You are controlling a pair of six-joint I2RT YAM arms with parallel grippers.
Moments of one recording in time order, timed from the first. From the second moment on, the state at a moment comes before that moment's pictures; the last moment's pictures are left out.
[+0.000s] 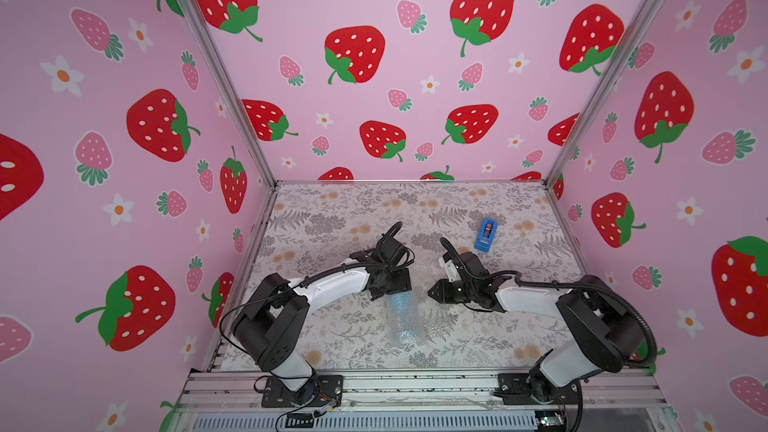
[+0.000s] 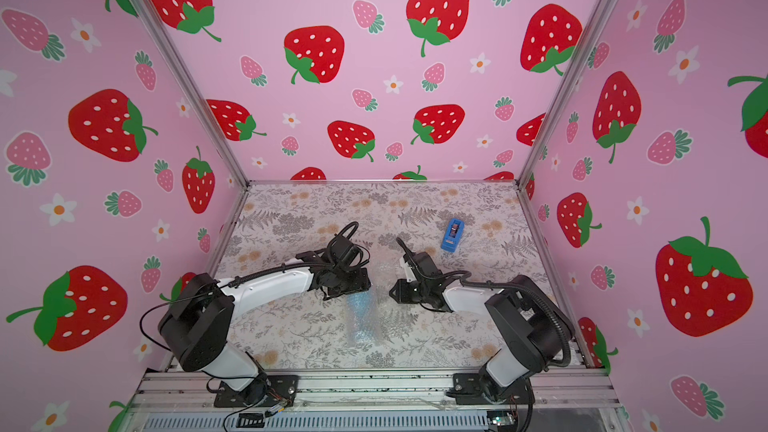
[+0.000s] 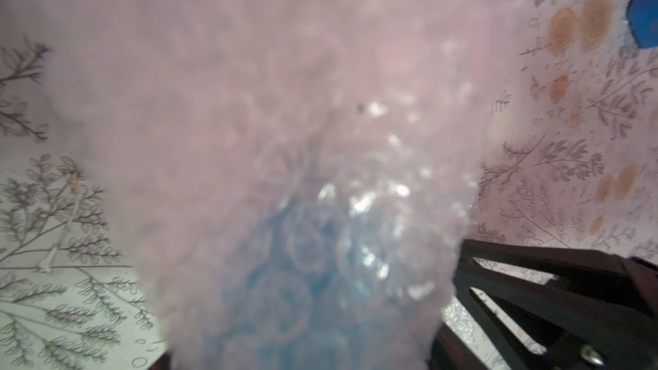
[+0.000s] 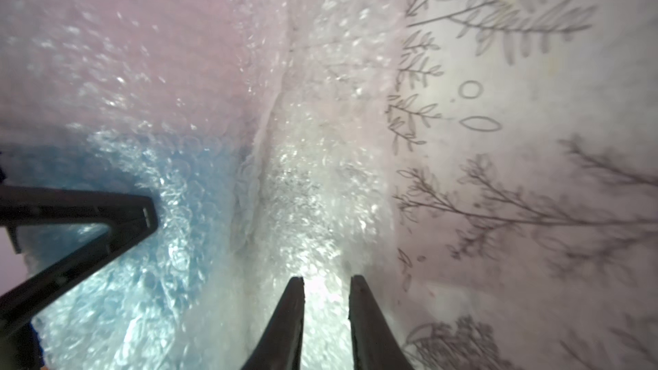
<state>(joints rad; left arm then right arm) -0.70 1.62 1.00 -0.55 0.08 -0.80 0.74 1.54 0.62 0.03 -0.34 0.62</state>
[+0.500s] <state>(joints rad) -0.73 1.70 1.11 -0.65 0.02 -0.80 0.72 1.53 0.67 -0.14 -0.33 0.56</state>
